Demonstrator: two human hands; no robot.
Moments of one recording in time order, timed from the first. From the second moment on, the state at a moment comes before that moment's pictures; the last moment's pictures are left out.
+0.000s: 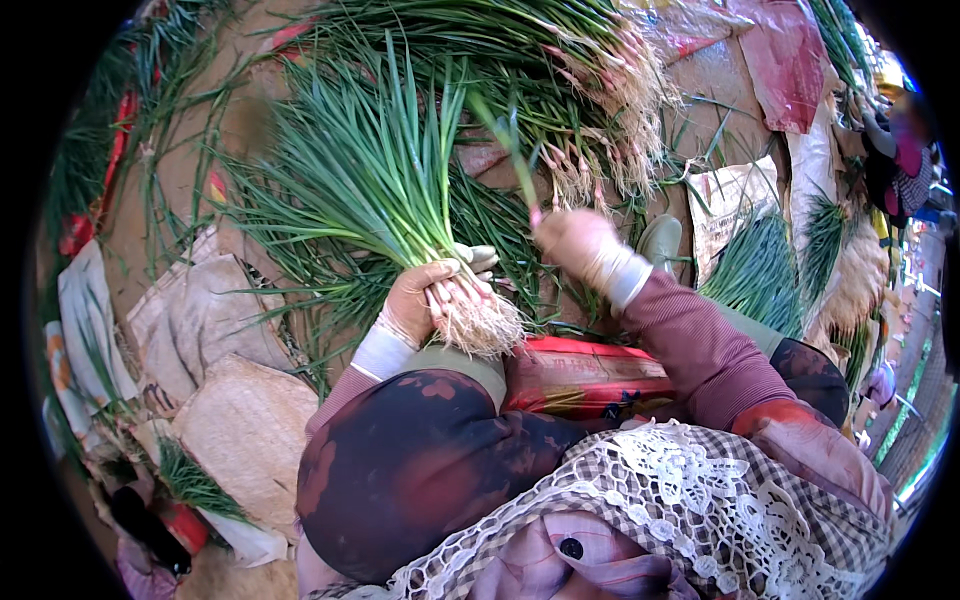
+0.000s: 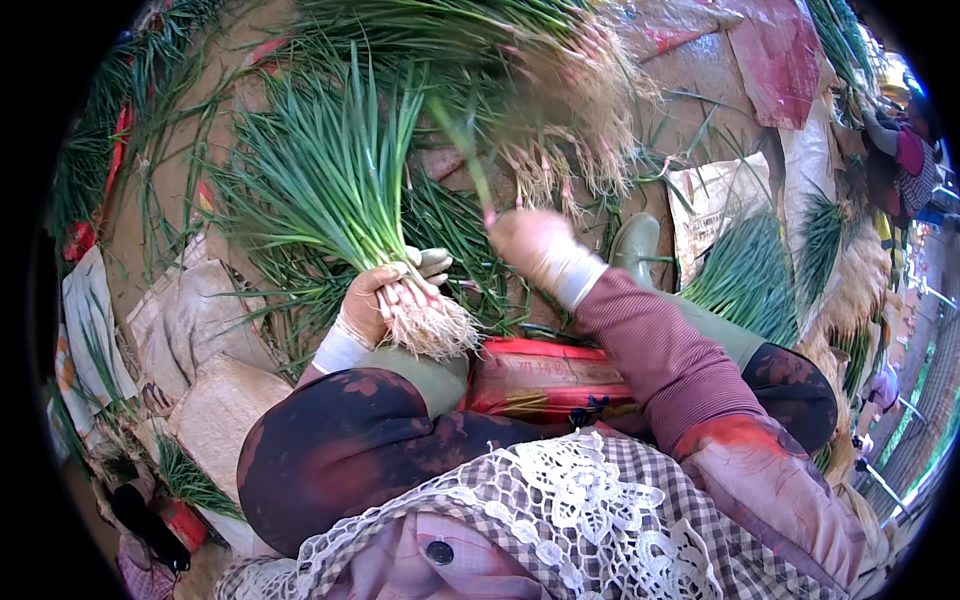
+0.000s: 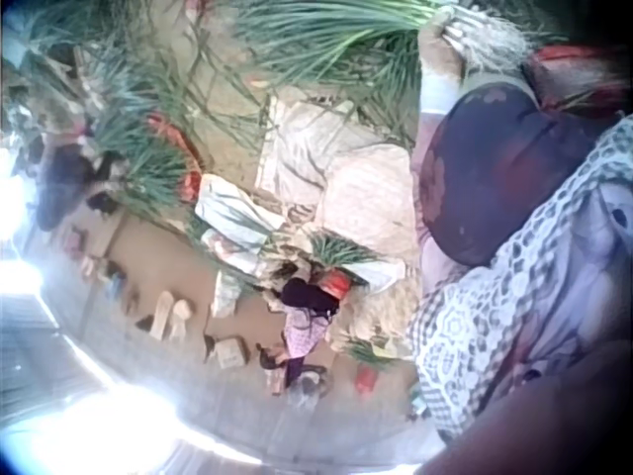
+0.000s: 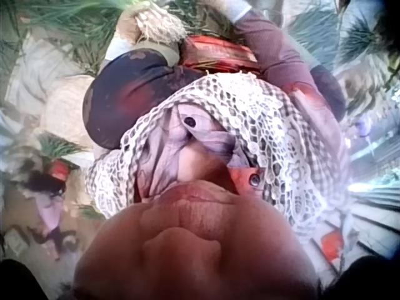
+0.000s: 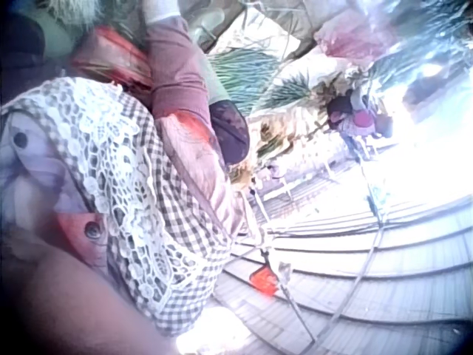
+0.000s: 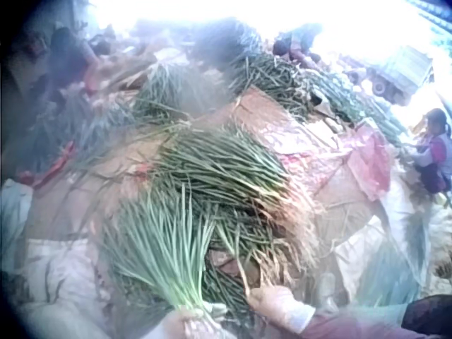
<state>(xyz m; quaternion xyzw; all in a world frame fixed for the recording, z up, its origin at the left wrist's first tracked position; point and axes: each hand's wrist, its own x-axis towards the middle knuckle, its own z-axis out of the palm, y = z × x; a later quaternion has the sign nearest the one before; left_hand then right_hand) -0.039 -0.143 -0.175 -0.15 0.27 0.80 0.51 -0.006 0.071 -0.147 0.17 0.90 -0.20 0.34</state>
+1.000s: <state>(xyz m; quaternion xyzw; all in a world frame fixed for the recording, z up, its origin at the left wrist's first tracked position) -0.042 -0.148 -0.180 -0.14 0.37 0.68 0.62 -0.034 0.039 -0.185 0.29 0.63 -0.64 0.33</state>
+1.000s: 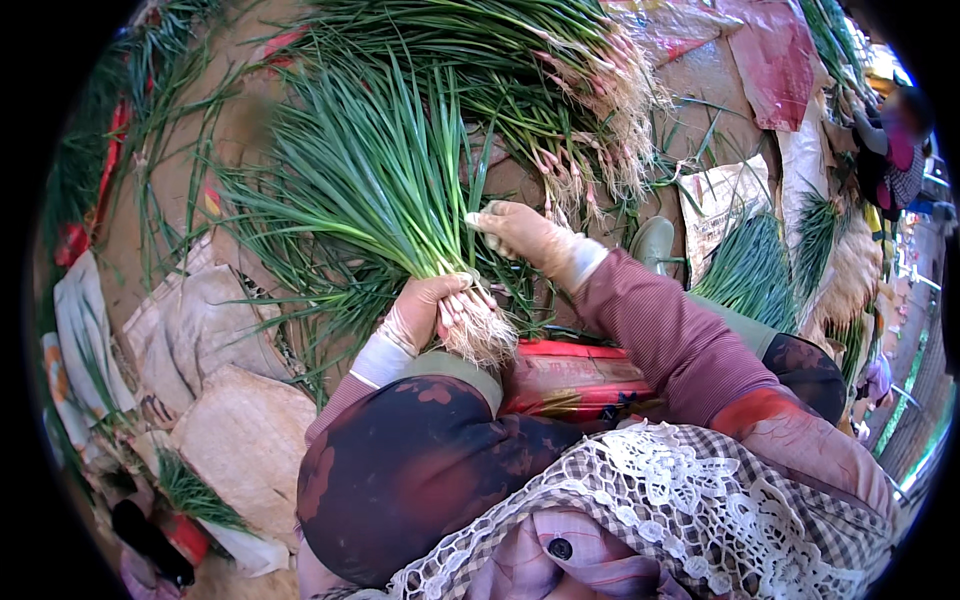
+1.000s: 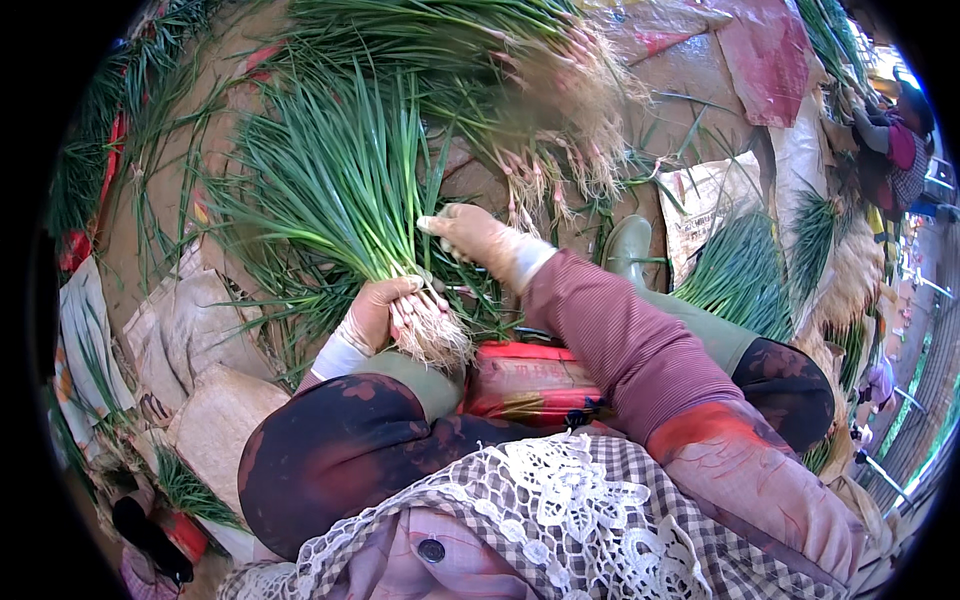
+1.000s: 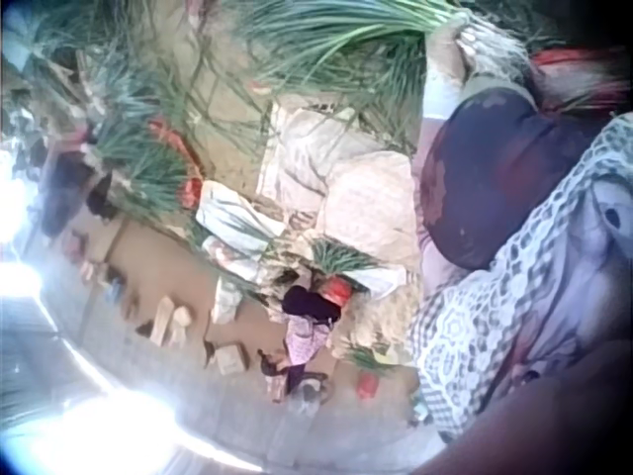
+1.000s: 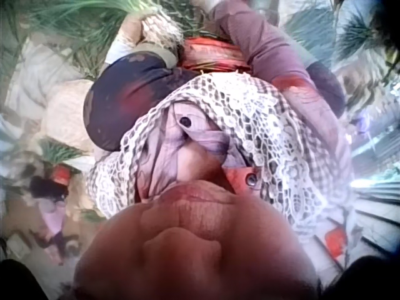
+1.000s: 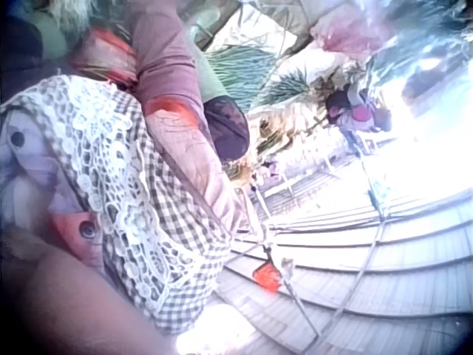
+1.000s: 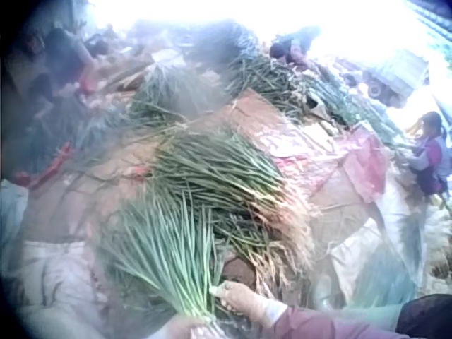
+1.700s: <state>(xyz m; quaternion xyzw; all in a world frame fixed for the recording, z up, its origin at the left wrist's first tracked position) -0.050 -0.146 -0.156 -0.09 0.23 0.79 0.56 -0.034 0.157 -0.210 0.35 0.79 -0.46 0.17</state>
